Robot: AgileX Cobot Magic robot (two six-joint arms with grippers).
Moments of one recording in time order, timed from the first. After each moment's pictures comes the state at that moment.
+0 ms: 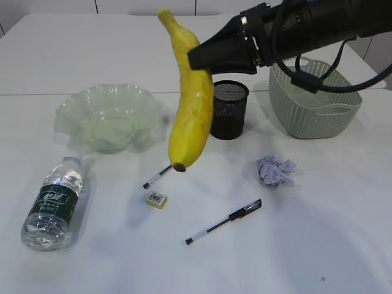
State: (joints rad) left arm 0.00 0.63 -0.96 -0.50 1.14 0.02; right arm 0.16 1.88 -1.49 1.27 1.20 -1.05
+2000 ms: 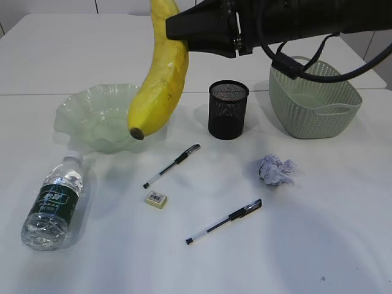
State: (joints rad) left arm 0.00 0.99 -0.96 -0.54 0.87 0.55; right arm 0.21 1.88 -1.49 1.47 1.19 -1.07
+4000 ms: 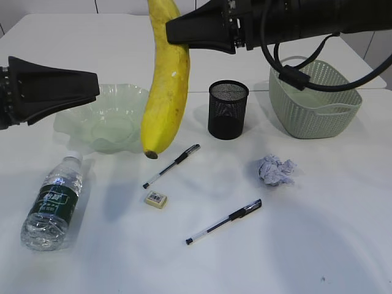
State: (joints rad) left arm 0.00 1.40 -0.67 -1.76 1.16 1.55; right arm 0.21 1.88 -1.49 1.47 1.19 -1.29
